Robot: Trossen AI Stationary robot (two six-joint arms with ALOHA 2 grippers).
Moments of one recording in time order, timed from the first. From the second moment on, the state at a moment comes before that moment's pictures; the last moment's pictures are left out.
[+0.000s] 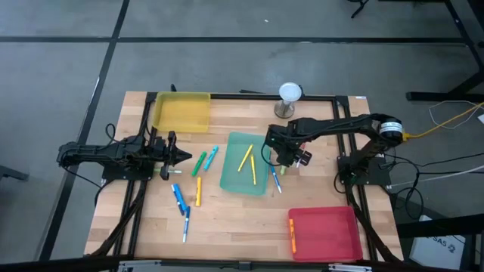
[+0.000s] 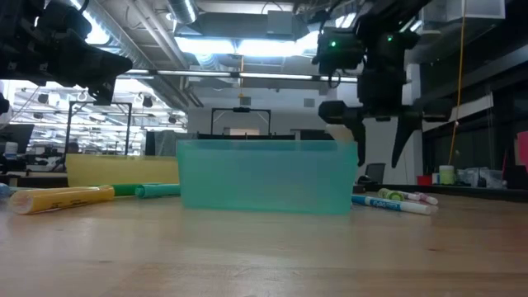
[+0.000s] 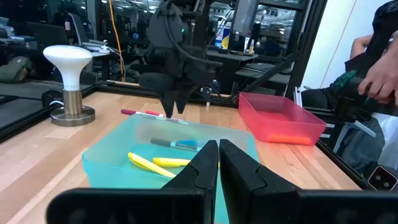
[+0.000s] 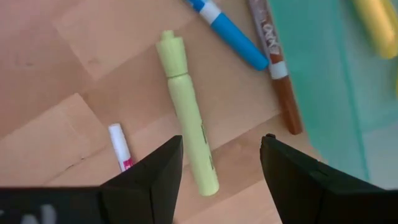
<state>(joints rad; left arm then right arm) 0.00 0.02 0.01 0.03 -0.01 -0.14 -0.18 1.59 1.06 -0.86 -0.05 -1.25</state>
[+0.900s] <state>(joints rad) 0.00 0.02 0.01 0.03 -0.01 -0.14 -0.20 1.63 0.88 -0.68 -0.05 -1.40</state>
